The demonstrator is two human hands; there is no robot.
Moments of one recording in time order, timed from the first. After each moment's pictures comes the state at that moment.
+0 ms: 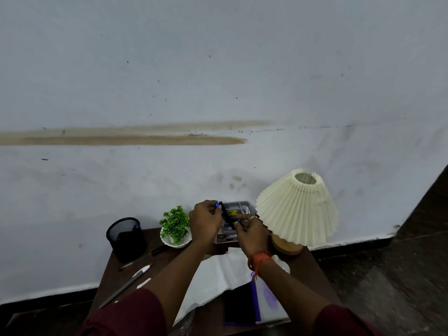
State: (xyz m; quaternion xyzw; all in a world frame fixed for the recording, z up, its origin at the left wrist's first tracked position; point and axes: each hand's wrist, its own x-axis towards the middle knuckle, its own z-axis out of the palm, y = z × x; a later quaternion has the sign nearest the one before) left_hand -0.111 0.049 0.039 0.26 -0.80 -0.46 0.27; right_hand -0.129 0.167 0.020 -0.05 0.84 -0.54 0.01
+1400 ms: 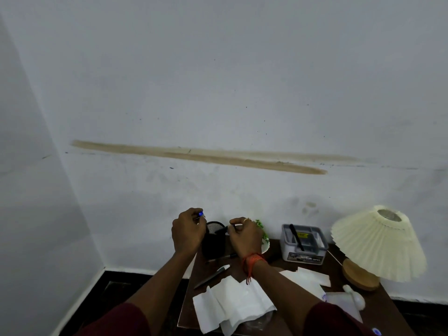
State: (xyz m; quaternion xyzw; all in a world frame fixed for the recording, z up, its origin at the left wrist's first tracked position) left_hand 0.079 -0.126 0.102 0.38 -0.77 -0.36 0.37; right_hand 0.002 -0.004 0.094 -0.20 0.82 -0.53 0.00
